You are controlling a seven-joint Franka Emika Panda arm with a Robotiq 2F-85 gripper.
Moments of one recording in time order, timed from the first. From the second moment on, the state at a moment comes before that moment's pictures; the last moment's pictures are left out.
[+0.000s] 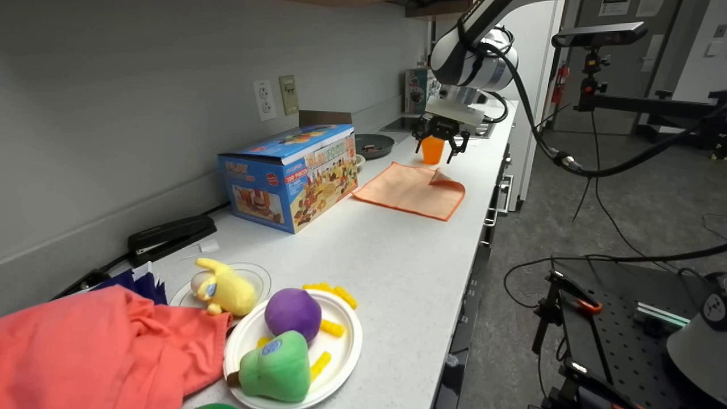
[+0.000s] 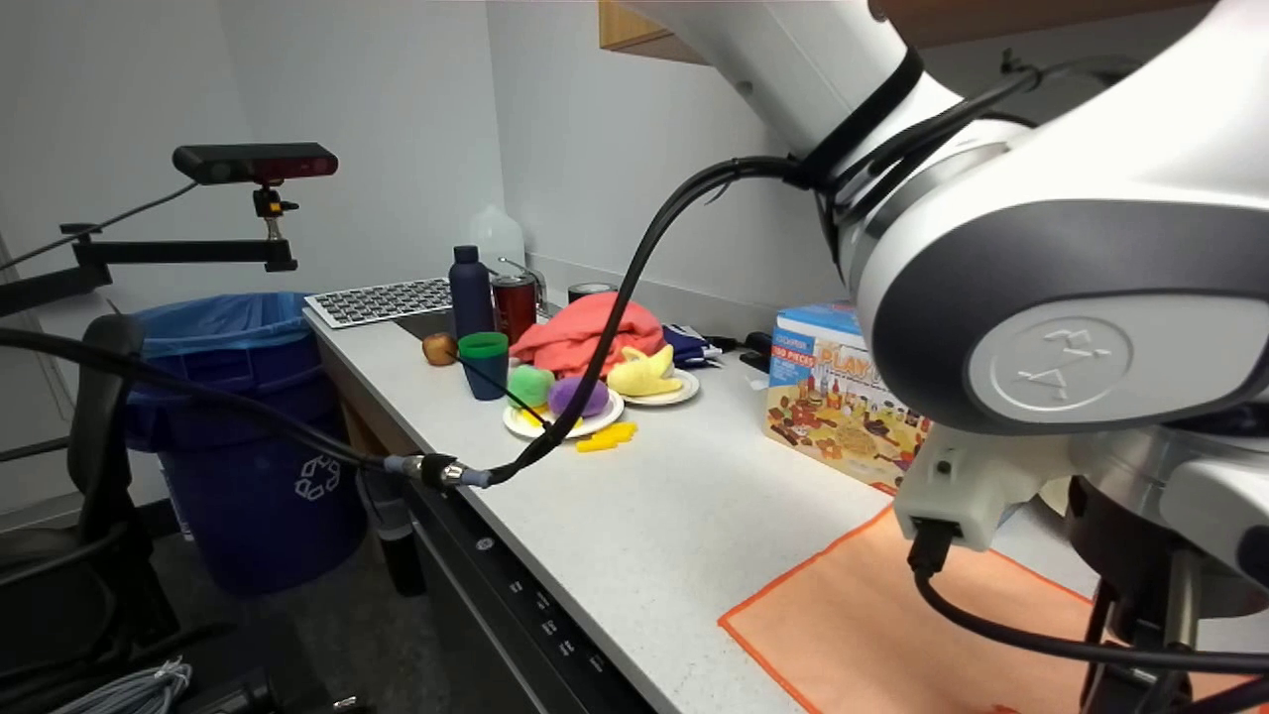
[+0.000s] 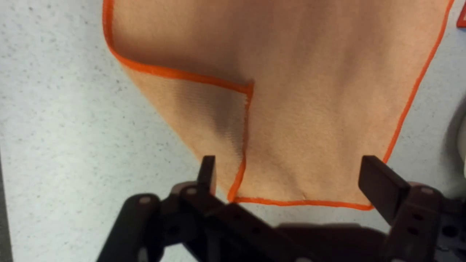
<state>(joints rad) -0.33 0.28 -0.31 -2.07 0.43 2.56 0.51</state>
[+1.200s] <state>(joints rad) -0.27 0.42 -0.31 -2.07 0.30 2.77 0.50</state>
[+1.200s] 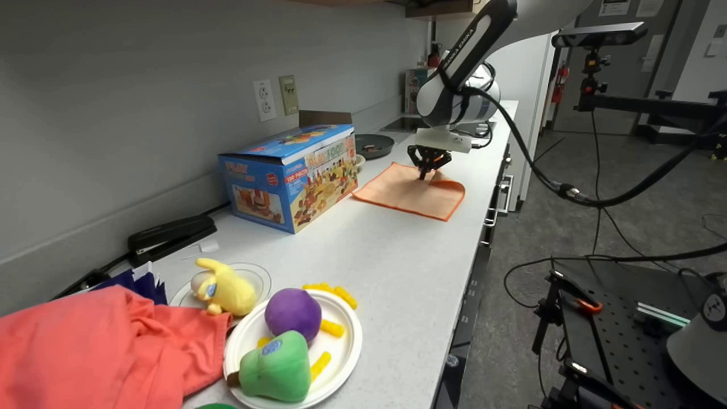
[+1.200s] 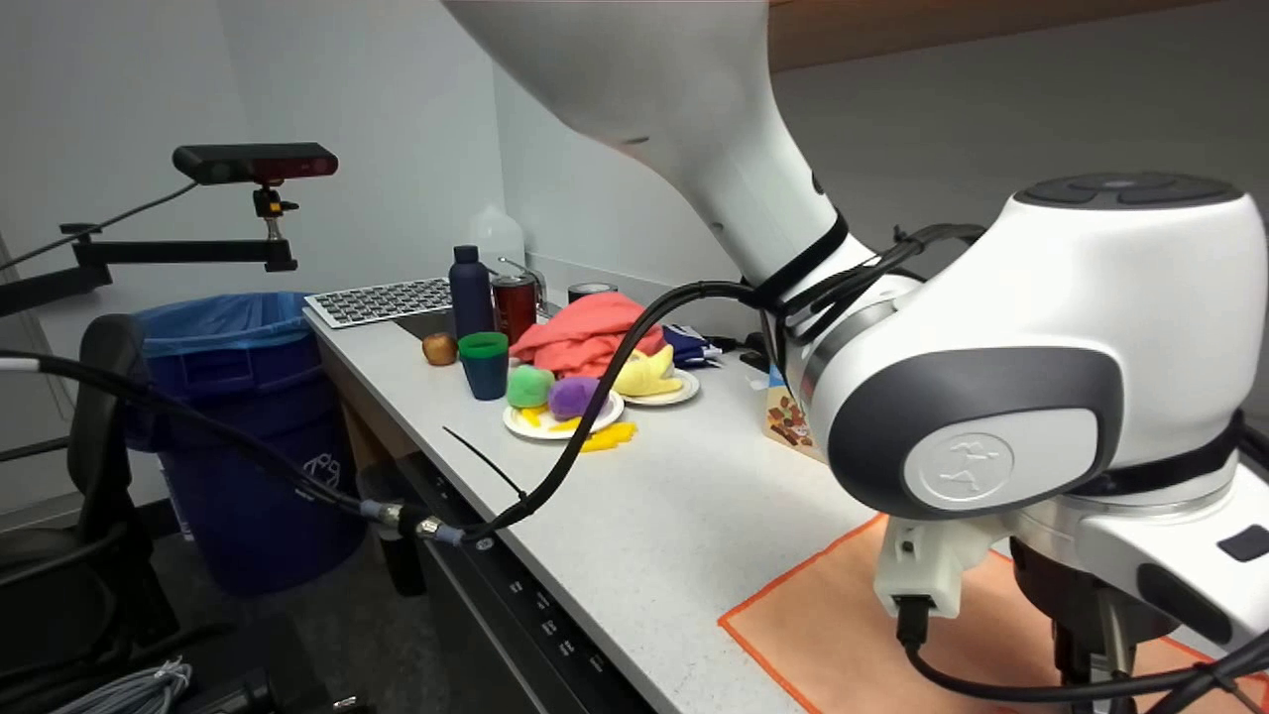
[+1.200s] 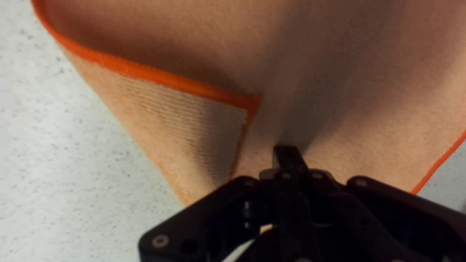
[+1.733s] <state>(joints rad) -0.31 0.36 -0.29 -1.96 0.29 2.30 0.26</state>
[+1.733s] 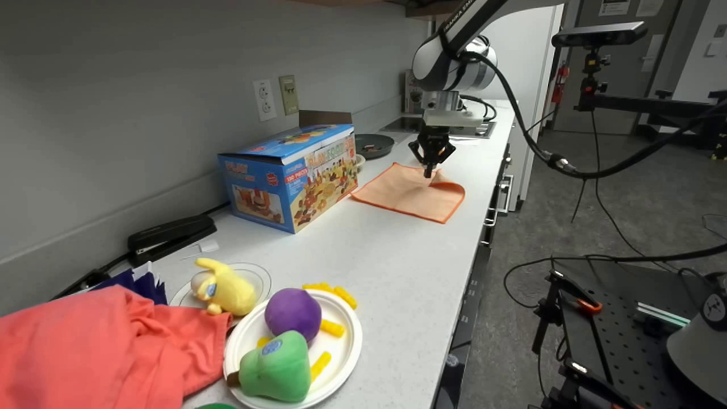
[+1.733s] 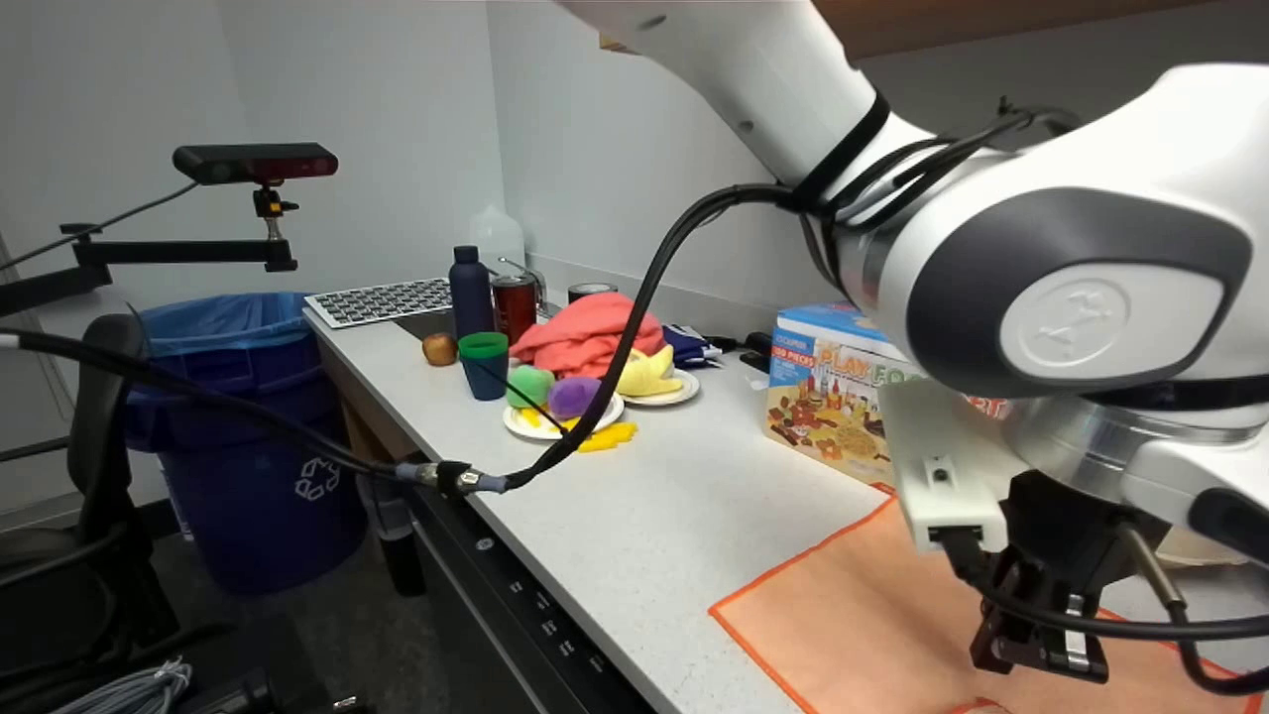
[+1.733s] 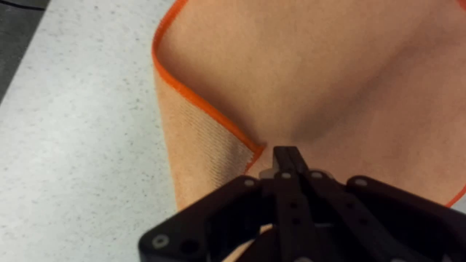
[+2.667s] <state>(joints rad) -0.28 0.35 -0.29 -2.00 0.08 2.29 0.20</state>
